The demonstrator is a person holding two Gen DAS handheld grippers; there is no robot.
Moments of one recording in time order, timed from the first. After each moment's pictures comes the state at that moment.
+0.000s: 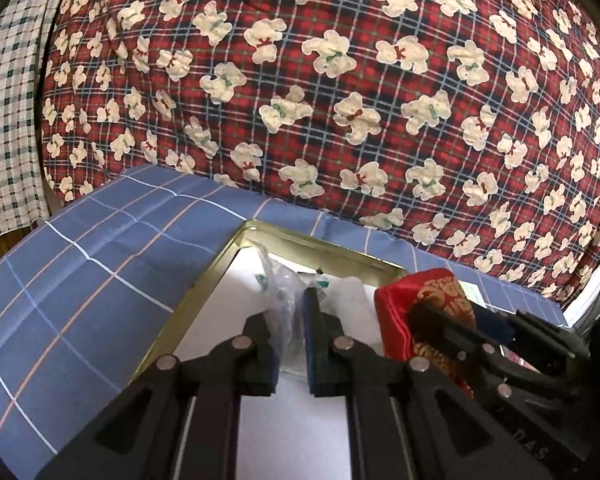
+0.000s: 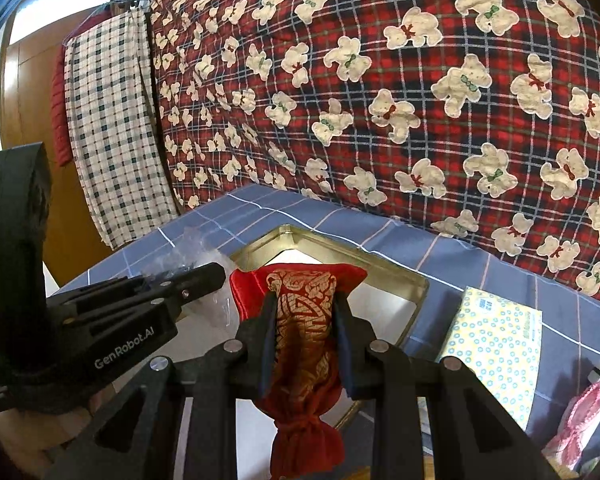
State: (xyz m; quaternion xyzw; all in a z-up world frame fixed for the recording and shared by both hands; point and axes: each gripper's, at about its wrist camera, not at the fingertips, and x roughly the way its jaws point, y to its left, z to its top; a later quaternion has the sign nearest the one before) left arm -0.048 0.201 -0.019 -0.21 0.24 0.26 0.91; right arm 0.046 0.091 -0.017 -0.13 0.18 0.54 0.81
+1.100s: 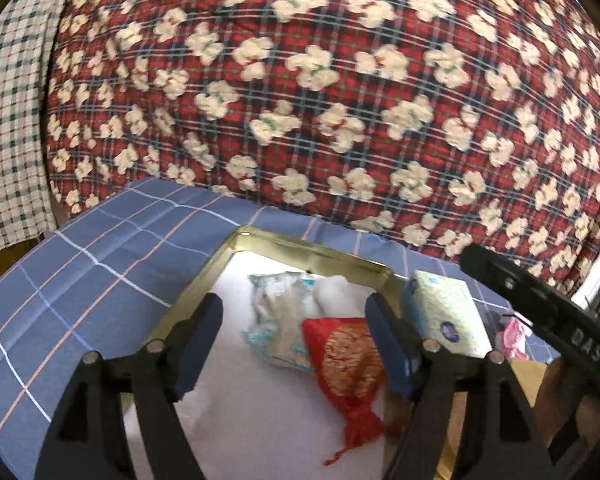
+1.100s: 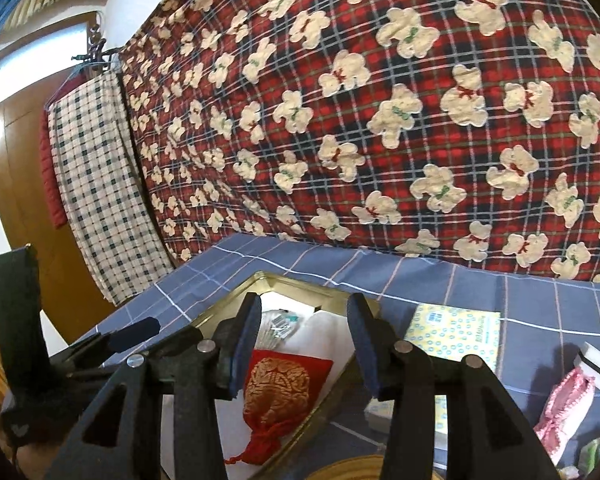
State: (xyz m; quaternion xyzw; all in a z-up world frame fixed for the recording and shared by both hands) left arm -0.054 0.168 -0.006 -0.18 0.23 0.27 0.92; right arm 0.067 0.043 0.008 -0.04 0.16 0.53 0.83
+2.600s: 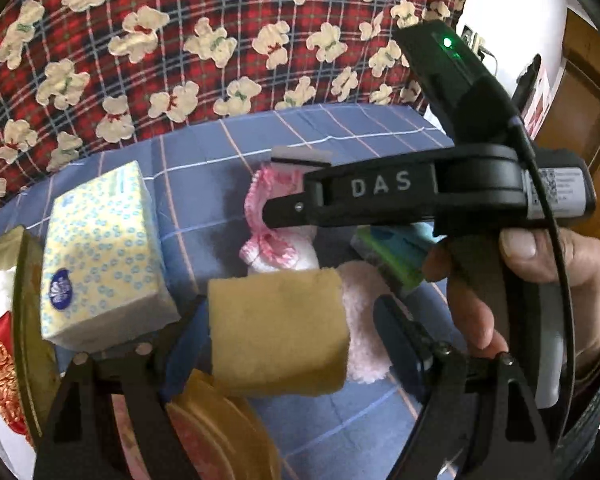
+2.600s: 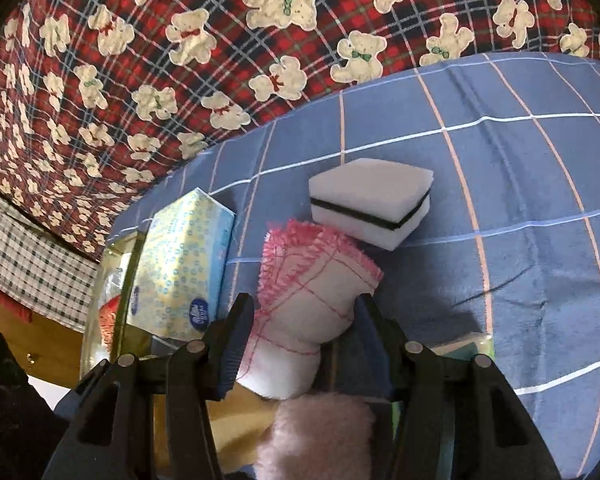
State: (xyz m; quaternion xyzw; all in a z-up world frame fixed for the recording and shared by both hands) left arm 0.102 -0.041 -0.047 -0.04 0.44 -0.07 0.89; right arm 0.243 -0.120 -0.067 0.08 0.46 0.38 0.80
